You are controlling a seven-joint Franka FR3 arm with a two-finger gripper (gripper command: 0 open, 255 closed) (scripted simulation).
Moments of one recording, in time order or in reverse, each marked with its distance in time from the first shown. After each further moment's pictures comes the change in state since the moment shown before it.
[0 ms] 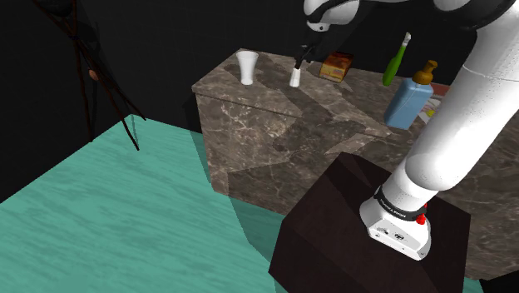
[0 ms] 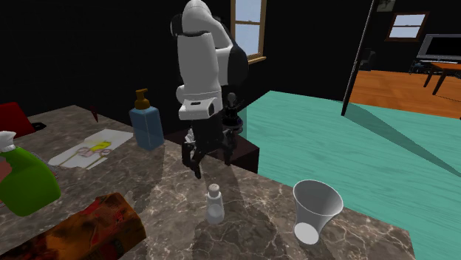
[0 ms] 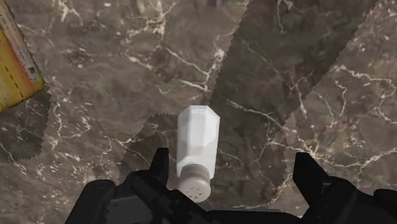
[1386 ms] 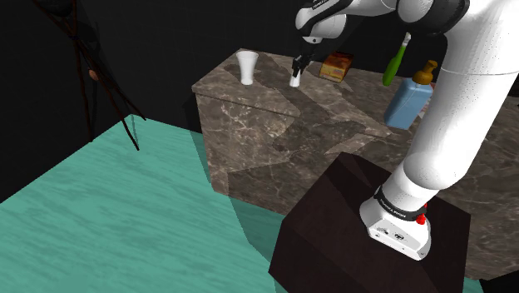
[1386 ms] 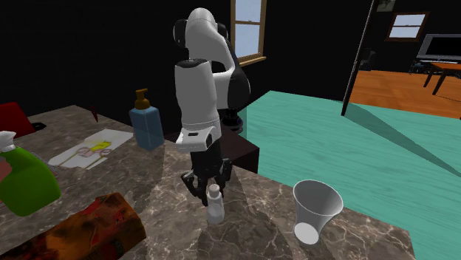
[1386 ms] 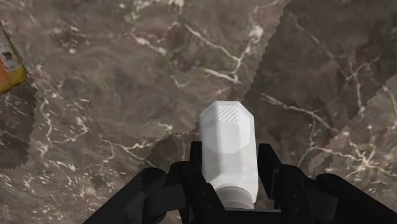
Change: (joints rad) arm -0.036 0.167 0.008 0.070 0.096 0.092 -0.073
